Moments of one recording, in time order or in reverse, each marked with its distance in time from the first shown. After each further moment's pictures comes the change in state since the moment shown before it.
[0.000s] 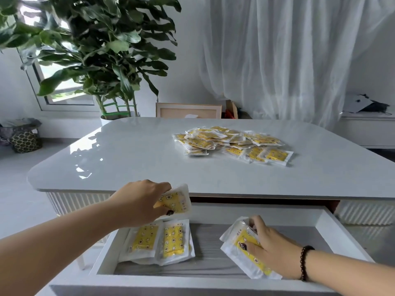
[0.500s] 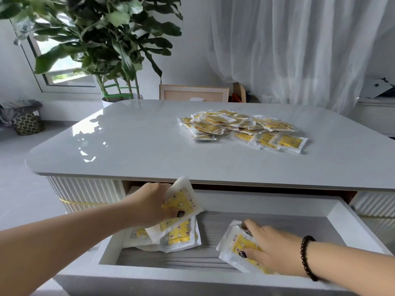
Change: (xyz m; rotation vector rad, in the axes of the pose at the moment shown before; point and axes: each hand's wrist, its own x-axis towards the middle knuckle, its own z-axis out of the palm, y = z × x) left_hand 0.009 -0.005 0.046 -0.444 -0.142 -0.176; right_hand 0.009 -0.025 0.006 -0.195 -0.208 -0.083
